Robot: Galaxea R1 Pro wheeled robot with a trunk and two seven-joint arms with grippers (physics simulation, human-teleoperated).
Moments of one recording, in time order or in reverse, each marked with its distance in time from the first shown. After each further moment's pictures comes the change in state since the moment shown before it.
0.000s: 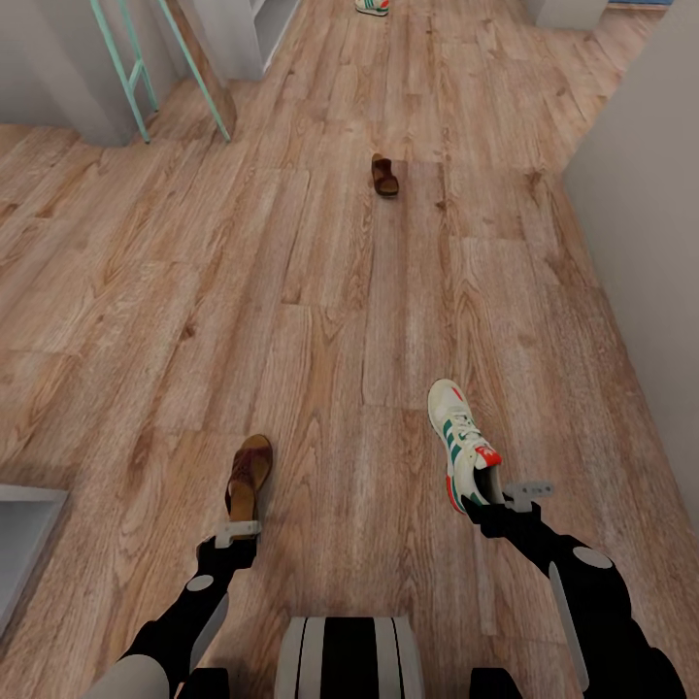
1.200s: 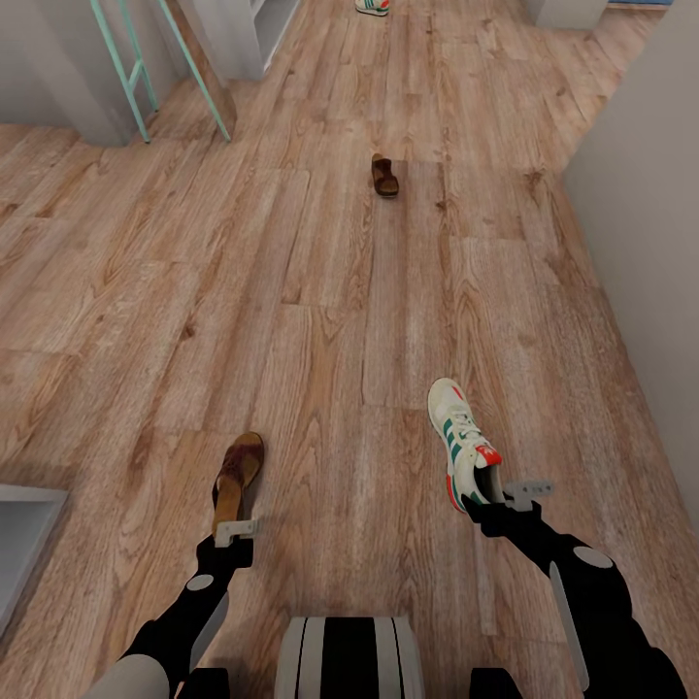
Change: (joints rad) left arm 0.000 0.000 0.001 -0.003 0.001 0.000 0.000; right arm 0.000 0.000 0.000 -0.005 0.000 0.000 0.000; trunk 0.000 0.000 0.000
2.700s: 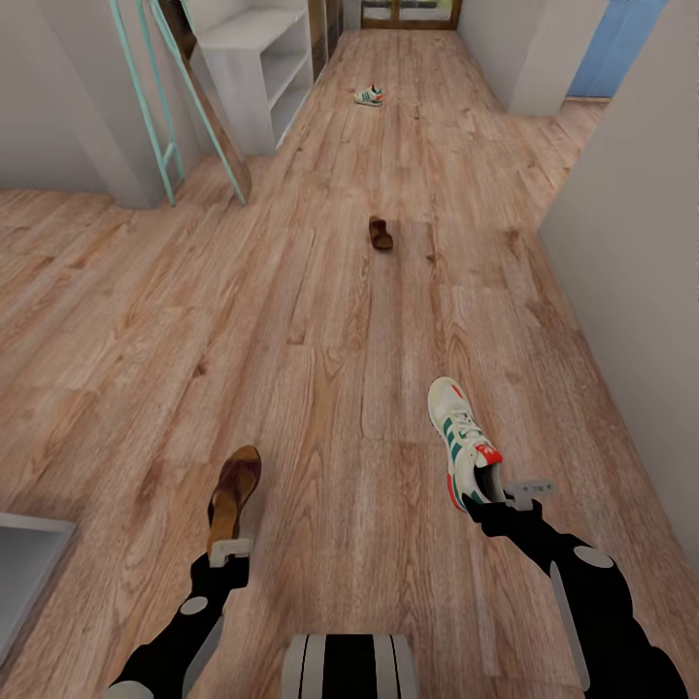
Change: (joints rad) left arm 0.057 0.008 -0.002 -0.002 -0.001 -0.030 -0.001; right arm 0.001 -0.003 0.003 -0.006 0.010 -0.008 0.000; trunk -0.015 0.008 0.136
